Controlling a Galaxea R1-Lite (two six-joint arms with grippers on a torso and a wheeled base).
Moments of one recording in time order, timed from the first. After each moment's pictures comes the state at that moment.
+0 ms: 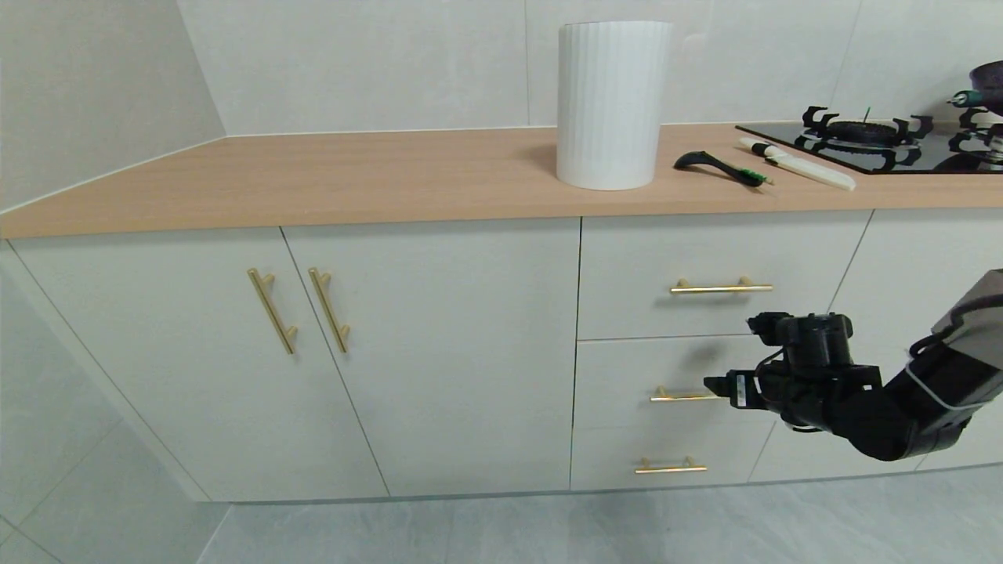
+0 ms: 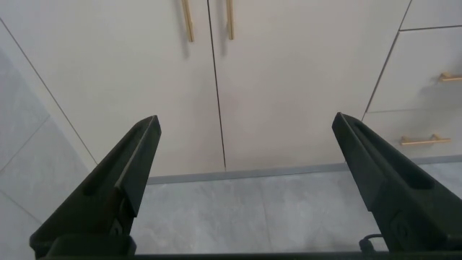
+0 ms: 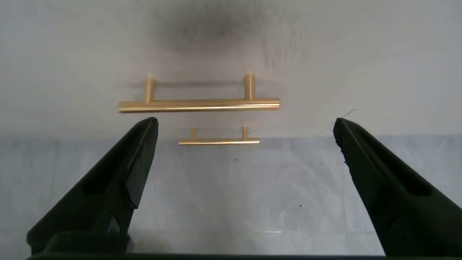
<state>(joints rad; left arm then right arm) 0.00 0.00 0.00 0.00 -0.03 0.03 0.16 2.16 -0.82 -0.76 -0.12 0.10</state>
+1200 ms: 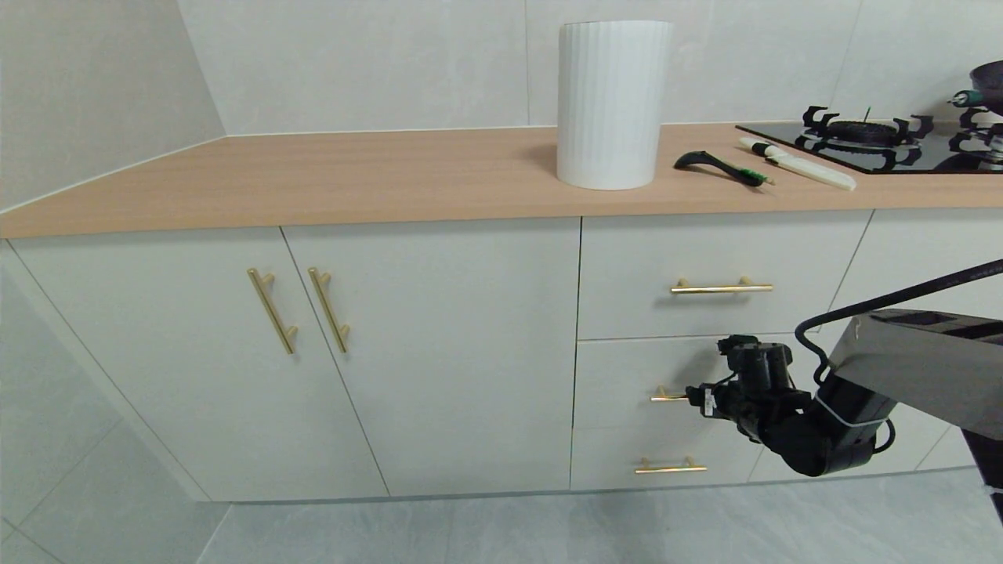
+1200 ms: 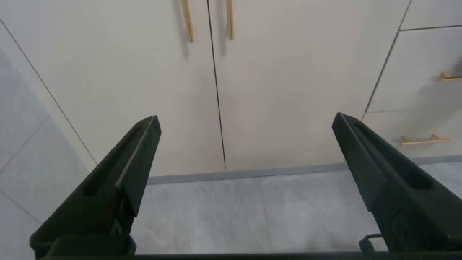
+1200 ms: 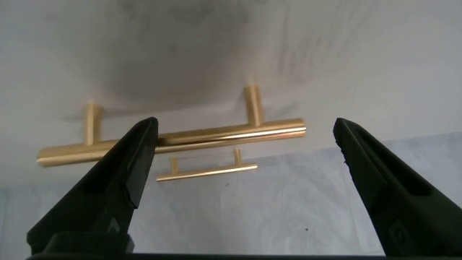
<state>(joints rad) 0.00 0.00 0.00 0.00 -0.03 0.03 0.19 2.44 -0.97 -0.93 -0.29 0.15</state>
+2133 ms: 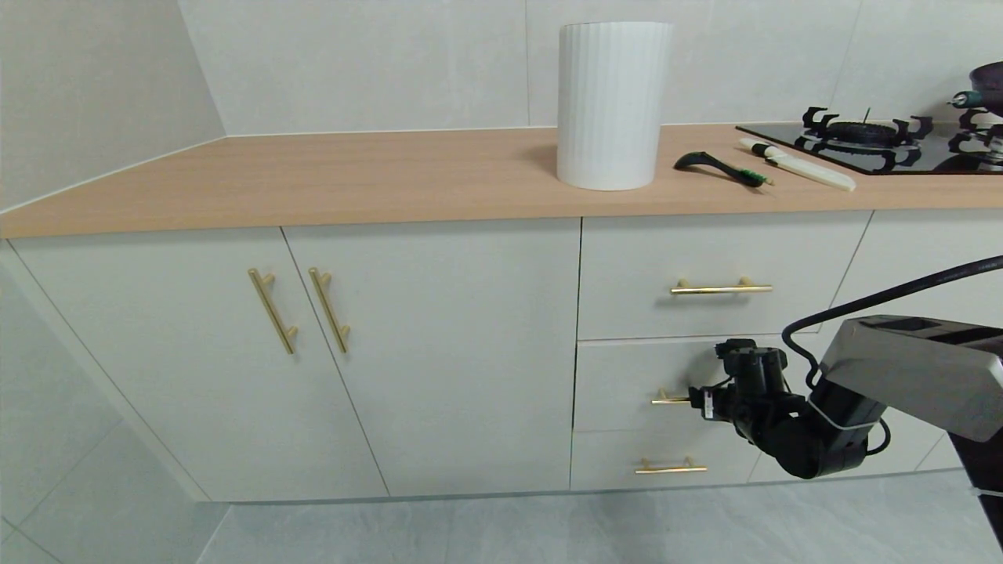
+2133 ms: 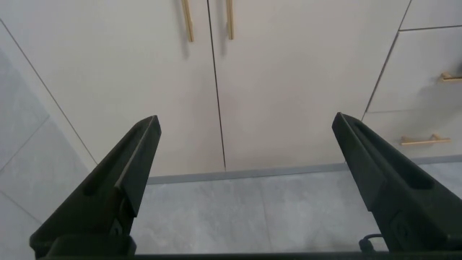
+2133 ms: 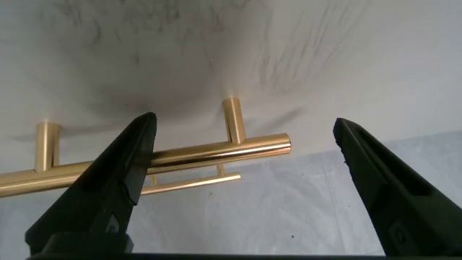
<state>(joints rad) 0.00 0.00 0.00 0.00 -0.03 0.03 0.19 2.48 -0.98 -0.94 -0.34 0.12</state>
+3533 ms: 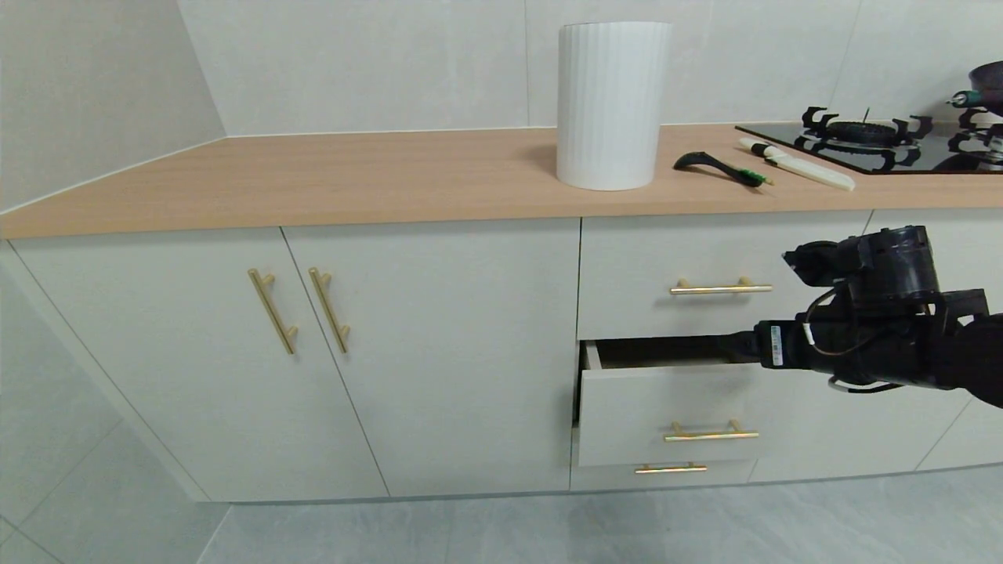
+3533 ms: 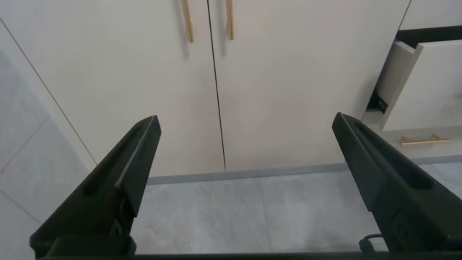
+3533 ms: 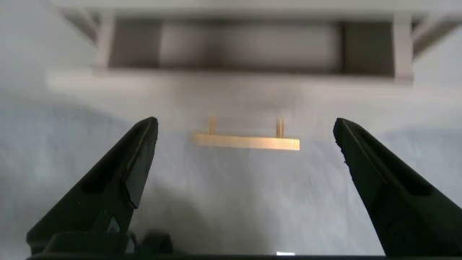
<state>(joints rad) 0.00 0.00 0.00 0.00 -0.03 0.03 0.24 1.74 -0.92 -0.26 -0.09 0.14</state>
